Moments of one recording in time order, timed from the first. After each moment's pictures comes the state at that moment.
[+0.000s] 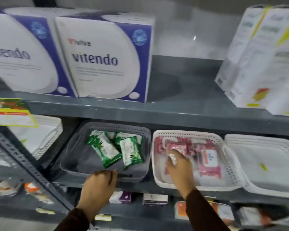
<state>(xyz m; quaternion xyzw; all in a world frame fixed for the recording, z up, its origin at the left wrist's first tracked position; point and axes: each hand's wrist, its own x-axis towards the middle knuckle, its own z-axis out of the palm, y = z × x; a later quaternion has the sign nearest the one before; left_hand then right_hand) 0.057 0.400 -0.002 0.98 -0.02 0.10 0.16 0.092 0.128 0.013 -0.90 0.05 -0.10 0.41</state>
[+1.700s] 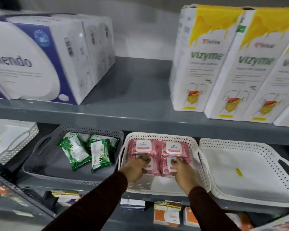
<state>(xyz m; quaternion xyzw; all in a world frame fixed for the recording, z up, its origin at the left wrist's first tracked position) 0.152 0.175 -0.007 0.94 -0.21 -0.10 0.25 0.118 -0.046 -0.016 -0.98 0.03 0.04 0.22</state>
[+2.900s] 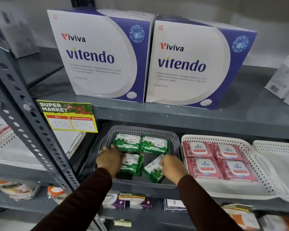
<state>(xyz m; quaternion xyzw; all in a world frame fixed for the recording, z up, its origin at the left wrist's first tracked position) 0.169 0.500 -0.002 1.00 0.08 0.00 0.04 0.144 0.262 0.014 -0.97 0.00 0.13 0.21</state>
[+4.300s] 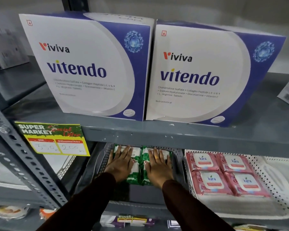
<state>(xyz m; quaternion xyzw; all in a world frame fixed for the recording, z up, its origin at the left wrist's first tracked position) 0.226 0.493 -0.038 0.99 -0.12 -0.05 0.08 0.212 0.301 -0.045 -0.99 -0.06 0.07 0.12</state>
